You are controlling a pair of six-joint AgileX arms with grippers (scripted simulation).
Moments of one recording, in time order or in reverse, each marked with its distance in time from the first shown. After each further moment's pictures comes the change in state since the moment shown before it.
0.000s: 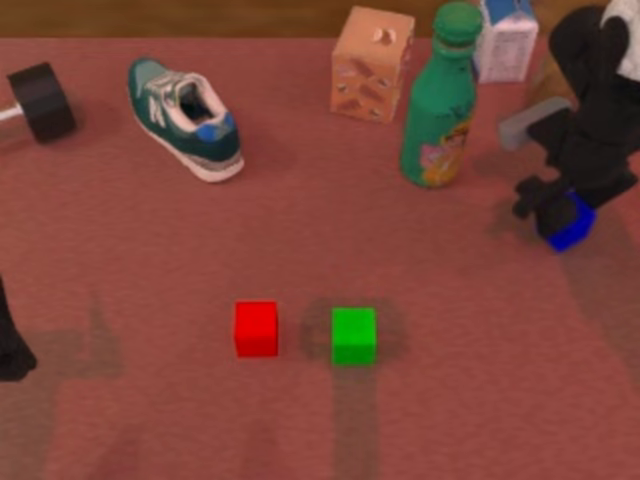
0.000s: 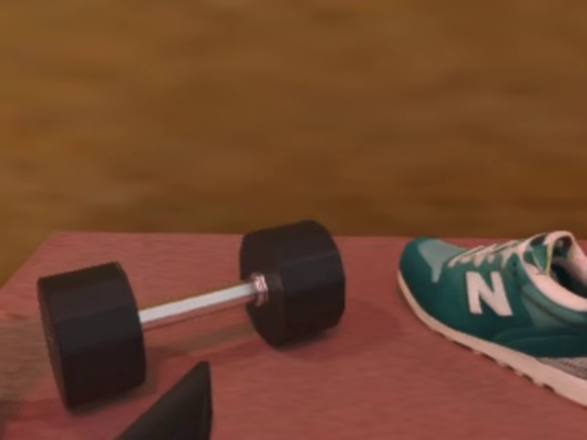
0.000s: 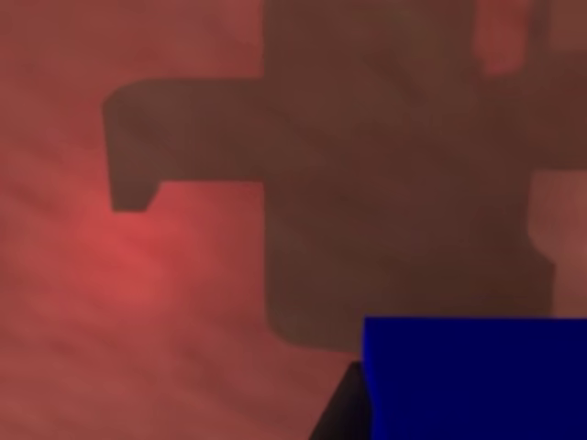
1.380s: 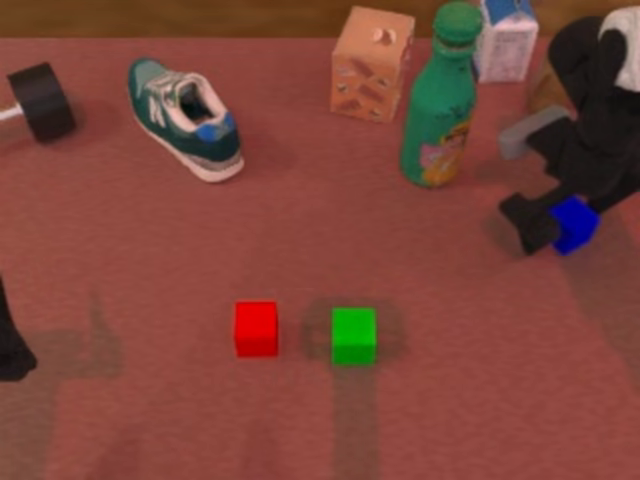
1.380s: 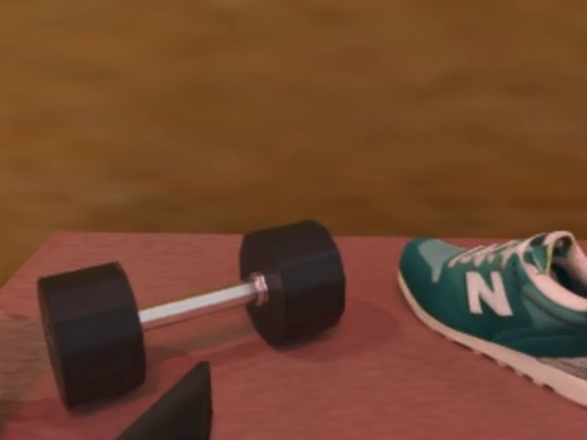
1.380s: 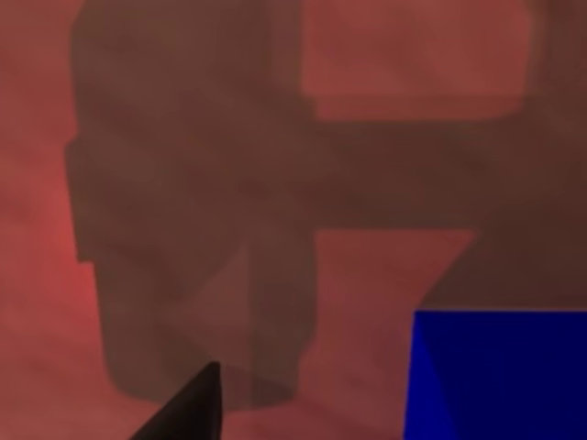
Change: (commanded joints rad) left arm 0.000 0.000 0.000 0.000 0.000 0.000; right arm -0.005 0.045 -0.042 0.056 0.014 -0.007
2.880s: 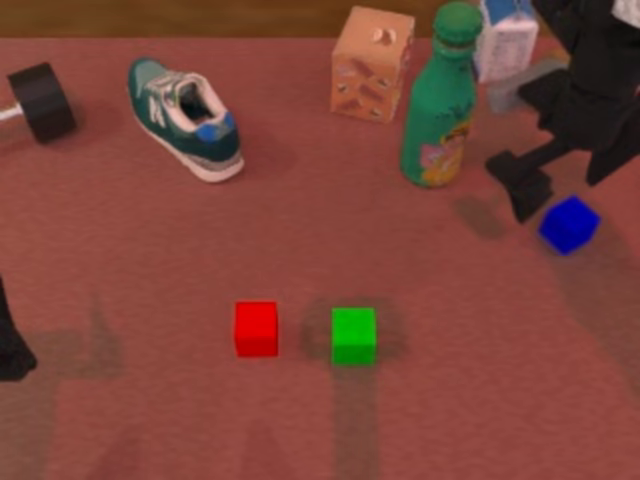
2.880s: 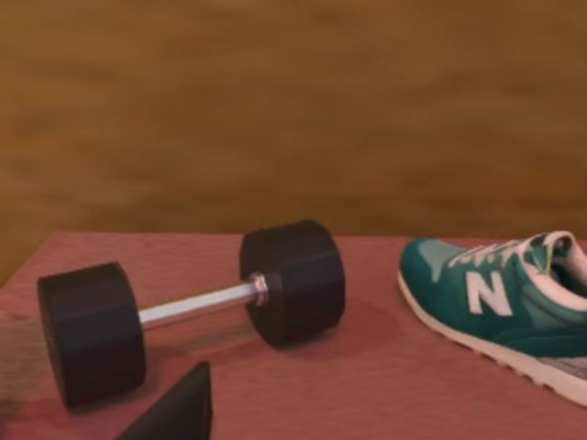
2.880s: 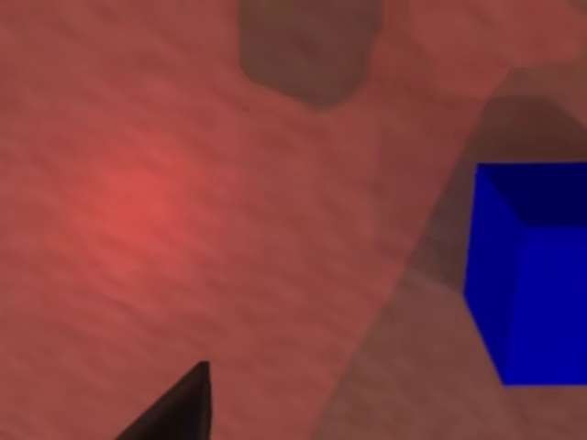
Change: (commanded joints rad) left arm 0.000 0.000 0.000 0.000 0.000 0.000; right arm 0.060 -0.087 0.206 -0.314 0.001 0.091
